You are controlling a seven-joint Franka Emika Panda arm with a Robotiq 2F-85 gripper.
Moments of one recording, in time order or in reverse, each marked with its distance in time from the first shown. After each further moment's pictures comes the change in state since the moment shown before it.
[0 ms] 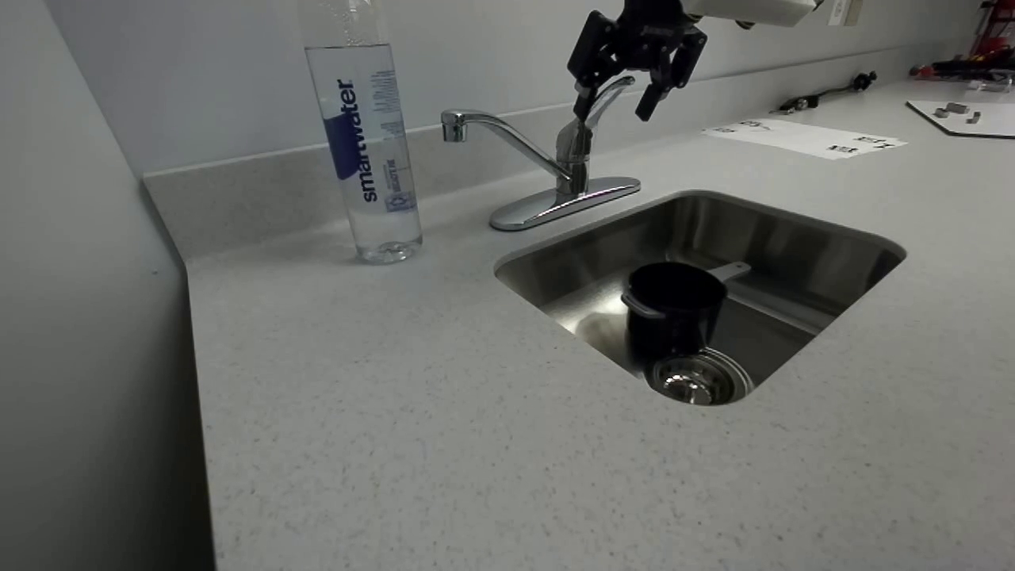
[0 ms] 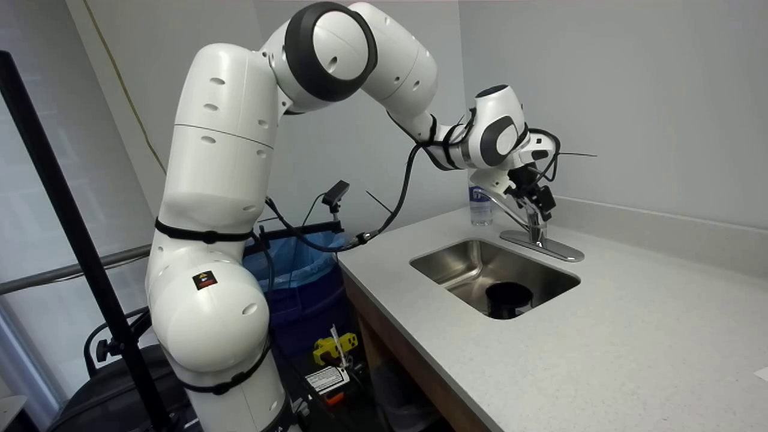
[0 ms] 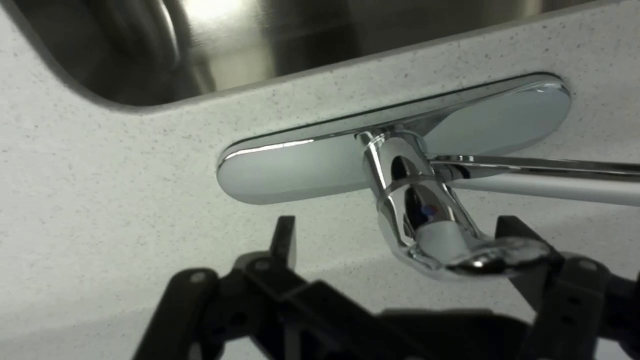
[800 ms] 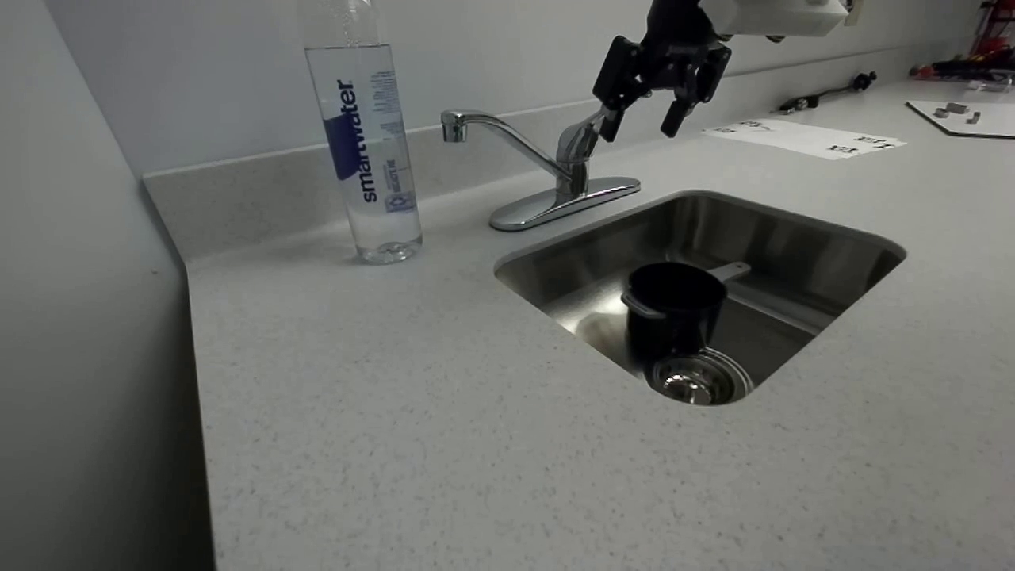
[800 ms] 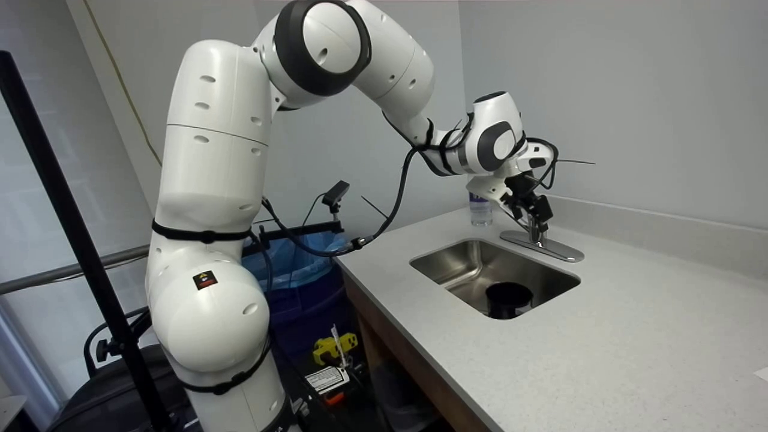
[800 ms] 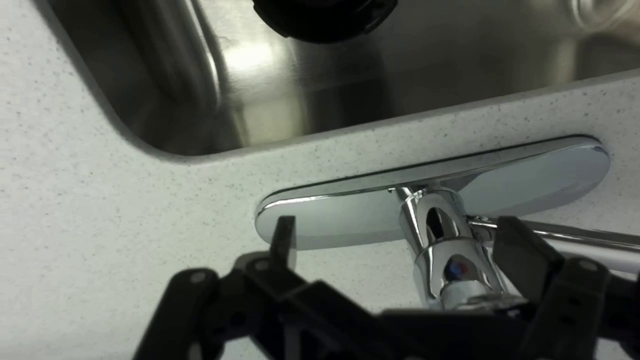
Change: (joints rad) arm 0.003 -0.037 -0.010 -0.077 -0.028 -0.032 -0.002
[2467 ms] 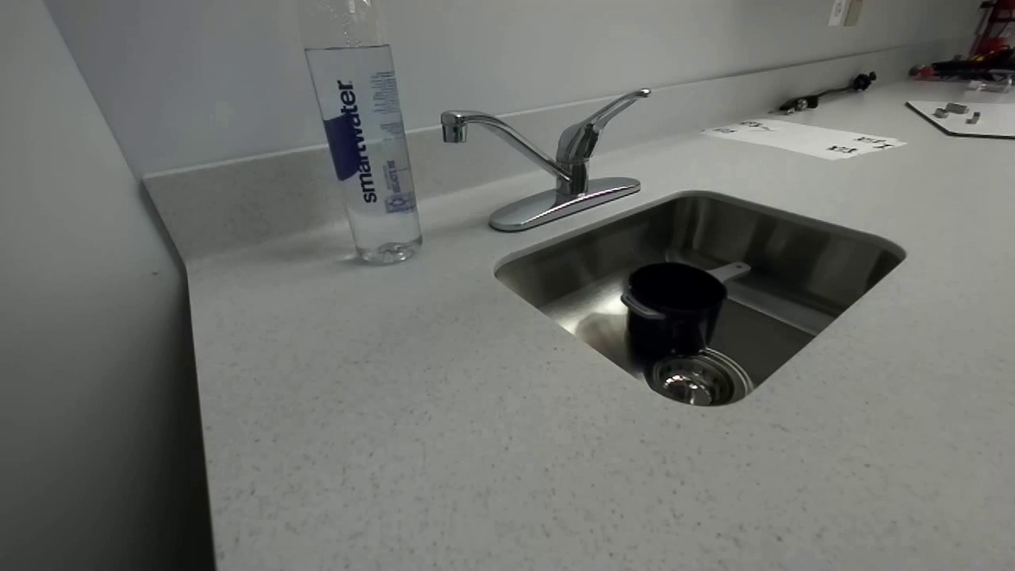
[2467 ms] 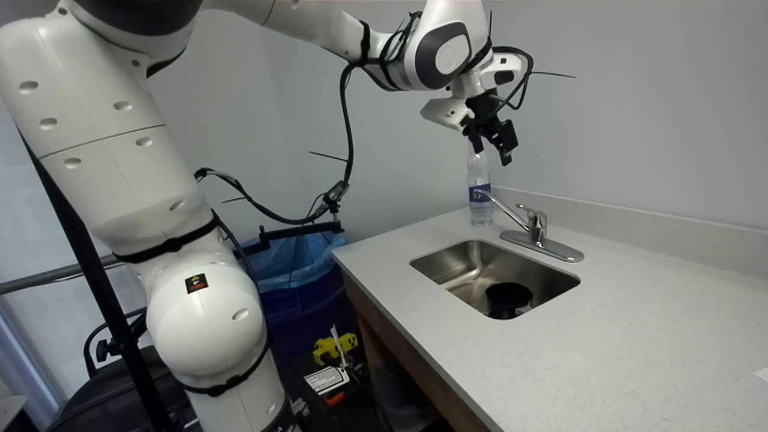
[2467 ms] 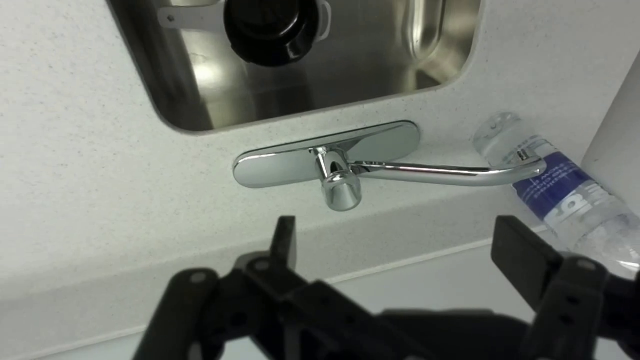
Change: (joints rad) arm -0.081 -0.553 0.083 -0.259 0.240 -0.206 -0.242
